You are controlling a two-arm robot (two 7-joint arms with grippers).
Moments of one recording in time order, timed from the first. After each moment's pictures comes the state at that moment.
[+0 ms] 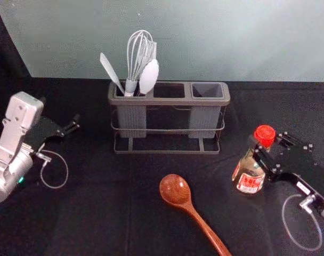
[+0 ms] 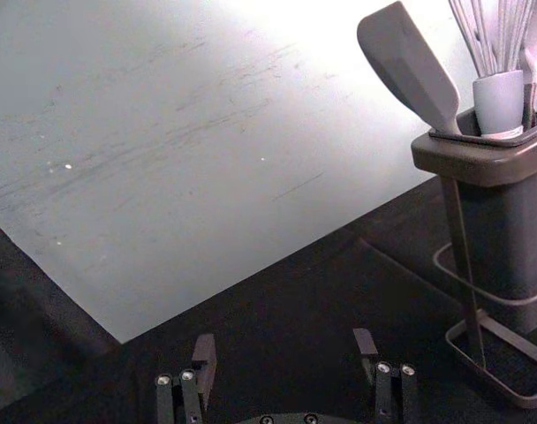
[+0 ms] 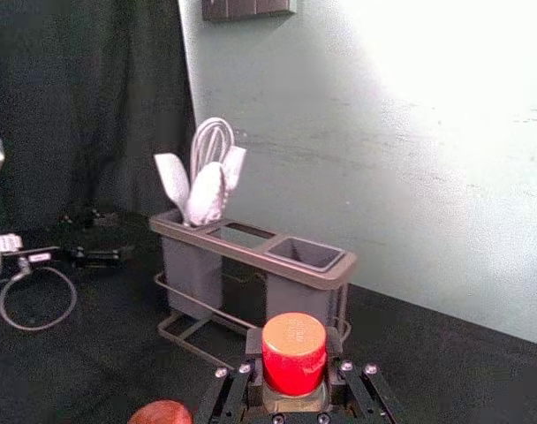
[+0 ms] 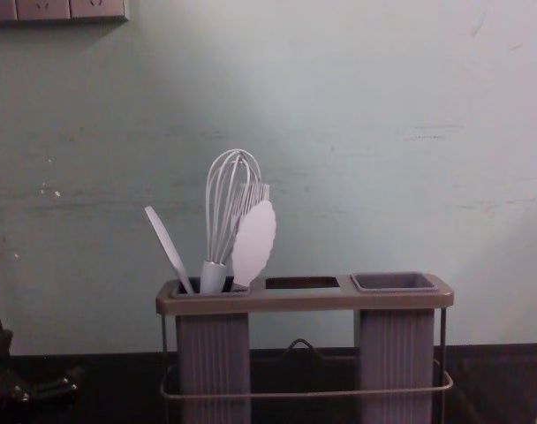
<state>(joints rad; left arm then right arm) -0.20 0.60 0.45 -1.41 -0.25 -0.12 0.03 -0.31 0.50 -0.05 -1.98 0.35 -0.03 0.34</state>
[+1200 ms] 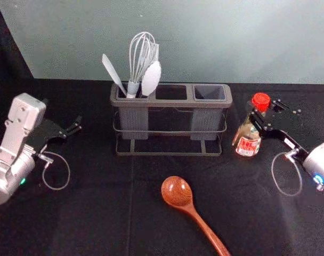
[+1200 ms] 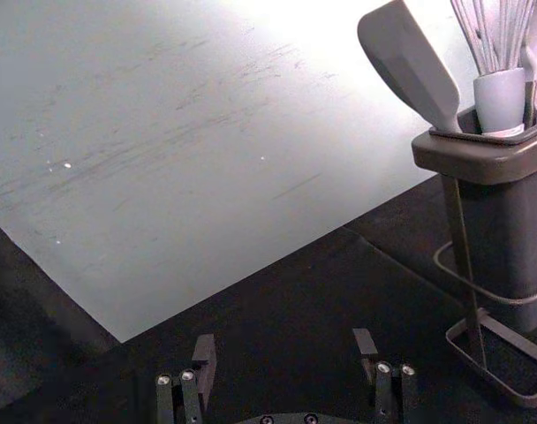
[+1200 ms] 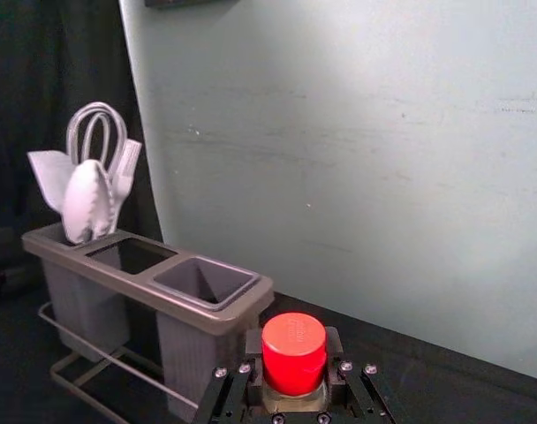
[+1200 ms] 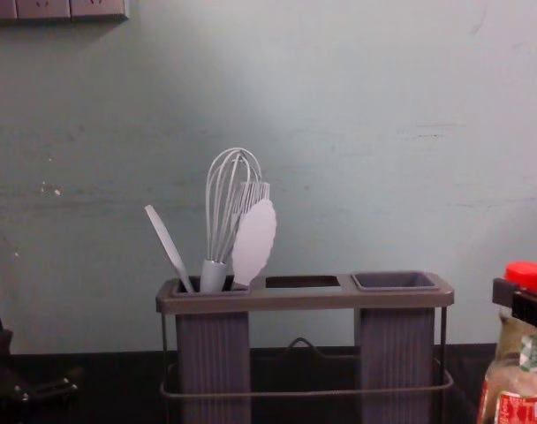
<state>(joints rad) -0.20 0.60 0.45 -1.41 -0.25 -0.12 0.03 0.08 0.43 -0.16 -1.58 0.36 -0.04 0.37</state>
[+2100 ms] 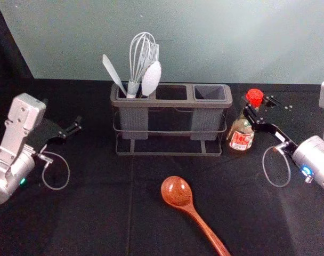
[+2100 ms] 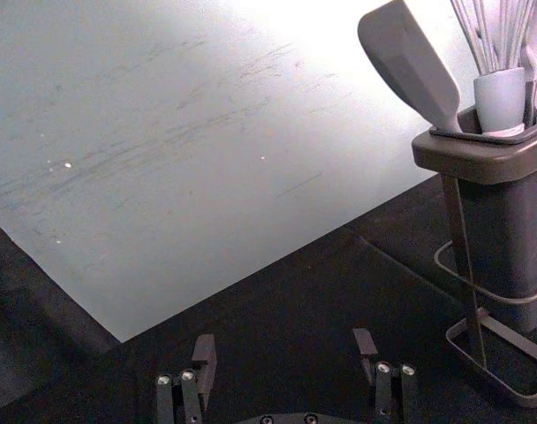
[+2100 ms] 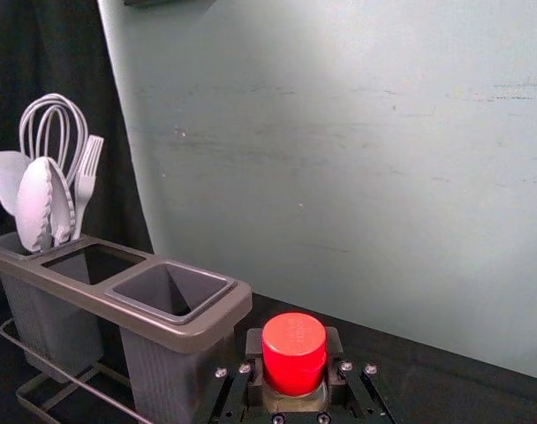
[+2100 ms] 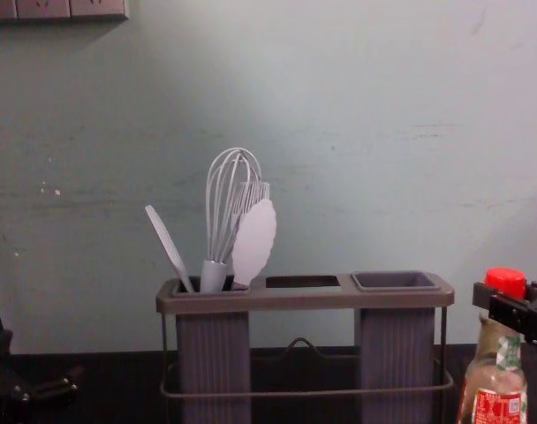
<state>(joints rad) -0.20 0.60 0.45 -1.41 -0.25 -0.12 0.03 0.18 0.38 -0.19 -1.44 0.35 -0.08 0.37</state>
